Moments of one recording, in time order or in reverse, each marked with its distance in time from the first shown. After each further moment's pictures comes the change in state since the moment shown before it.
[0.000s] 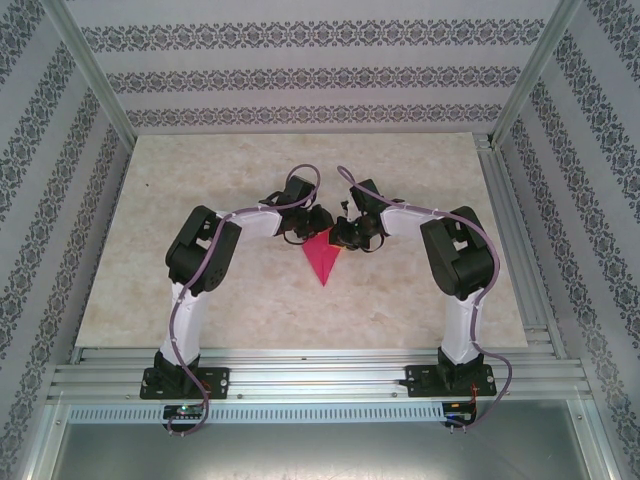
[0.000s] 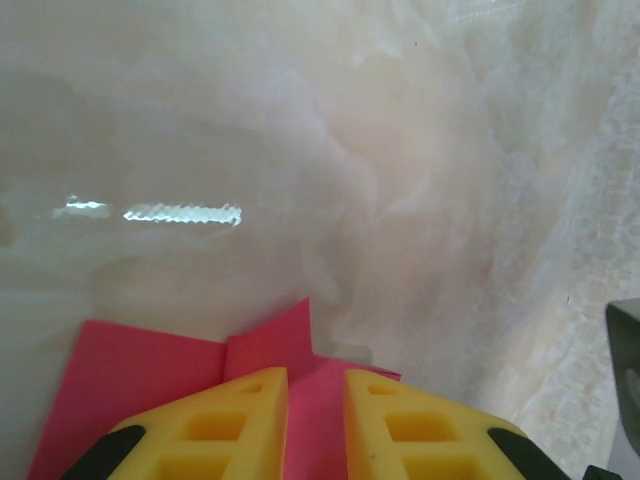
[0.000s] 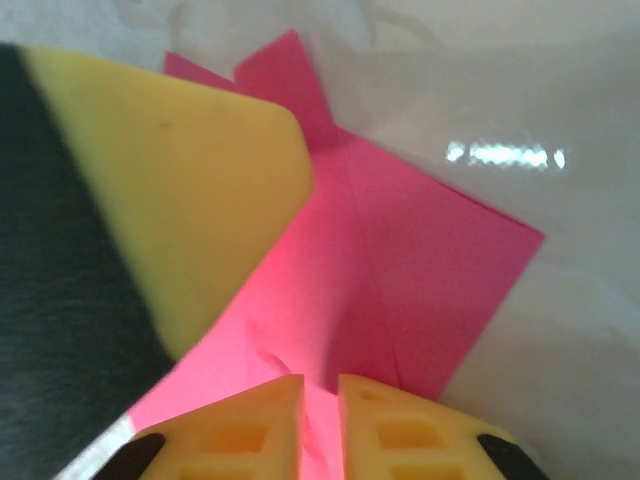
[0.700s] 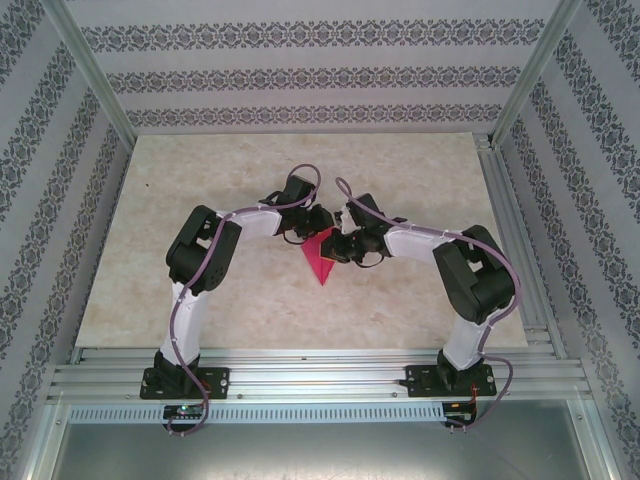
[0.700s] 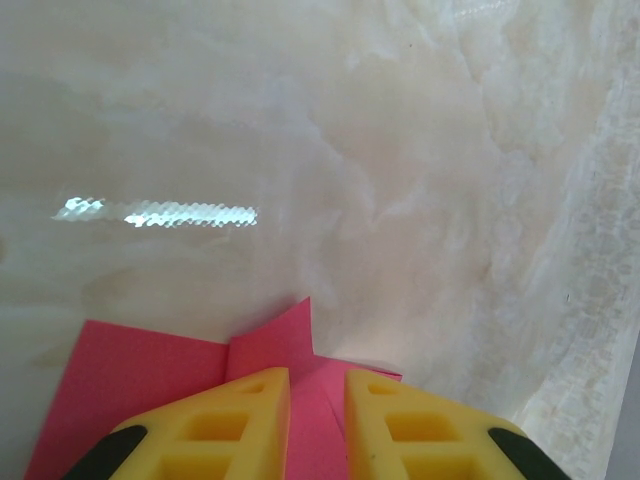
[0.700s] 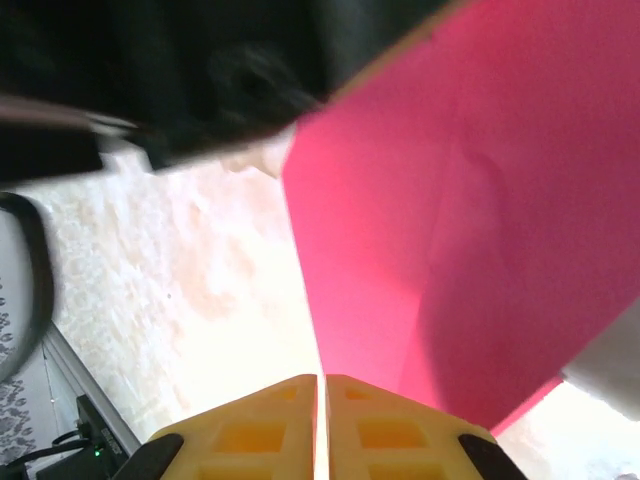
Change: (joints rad) left arm 0.002 0.003 0.005 0.003 0.008 0.016; right arm 0.093 -0.180 -0.219 0.174 -0.072 0.126
